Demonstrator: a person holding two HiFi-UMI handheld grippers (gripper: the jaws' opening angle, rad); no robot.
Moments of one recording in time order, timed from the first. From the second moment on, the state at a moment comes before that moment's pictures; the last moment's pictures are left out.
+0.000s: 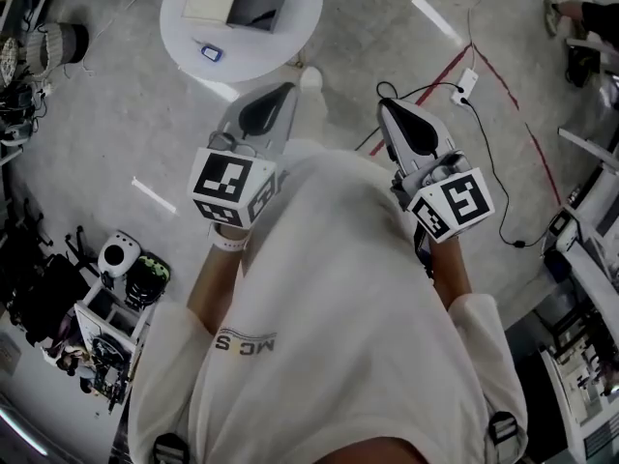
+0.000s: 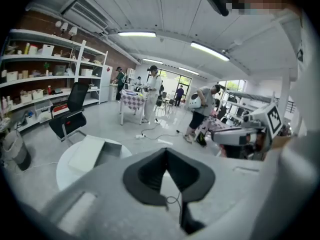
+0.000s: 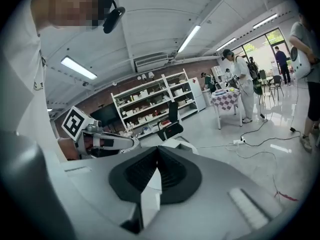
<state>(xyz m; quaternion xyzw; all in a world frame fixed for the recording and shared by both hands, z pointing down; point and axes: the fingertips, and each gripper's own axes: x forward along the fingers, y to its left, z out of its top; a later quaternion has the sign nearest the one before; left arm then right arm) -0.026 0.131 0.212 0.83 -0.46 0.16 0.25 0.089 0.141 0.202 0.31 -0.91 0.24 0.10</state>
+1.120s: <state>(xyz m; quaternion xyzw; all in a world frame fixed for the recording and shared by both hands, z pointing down) -0.147 -0.088 0.370 0.80 -0.42 0.35 0.24 -0.026 -0.099 0.301 0.27 -0.91 0.30 0.13</state>
